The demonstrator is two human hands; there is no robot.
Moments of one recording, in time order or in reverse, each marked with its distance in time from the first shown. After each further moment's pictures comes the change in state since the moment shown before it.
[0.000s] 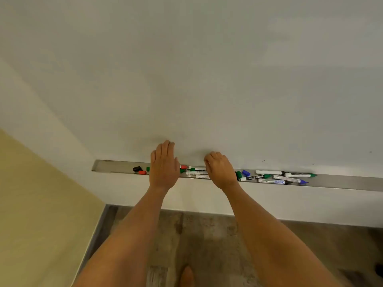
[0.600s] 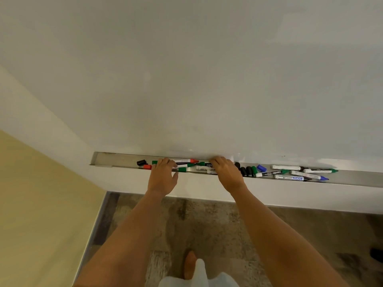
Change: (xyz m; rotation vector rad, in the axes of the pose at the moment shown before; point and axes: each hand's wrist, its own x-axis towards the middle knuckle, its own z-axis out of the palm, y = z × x) left_hand -0.018 -0.076 0.066 -0.168 -0.444 -0.108; right_hand -0.001 -0.001 0.053 -0.081 -0.186 -0.021
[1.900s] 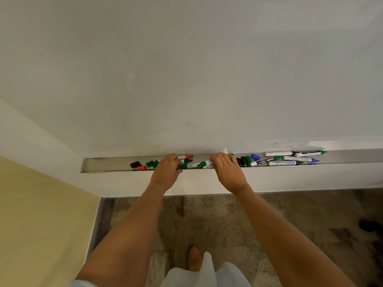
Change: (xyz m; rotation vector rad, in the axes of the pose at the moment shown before) left_hand 0.020 0.010 0.002 -0.031 -0.097 0.235; right_hand -0.028 -0.002 0.007 0.007 0.283 -0.006
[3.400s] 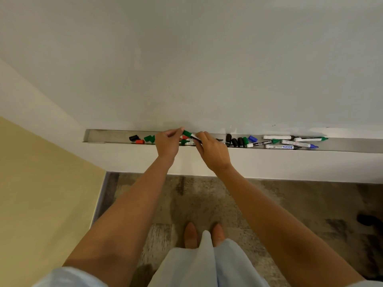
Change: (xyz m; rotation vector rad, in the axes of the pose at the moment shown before) left_hand -0.002 0.069 -0.009 -1.040 0.430 -0.671; right_hand 0.014 -0.045 -0.027 0.131 -0.087 0.142
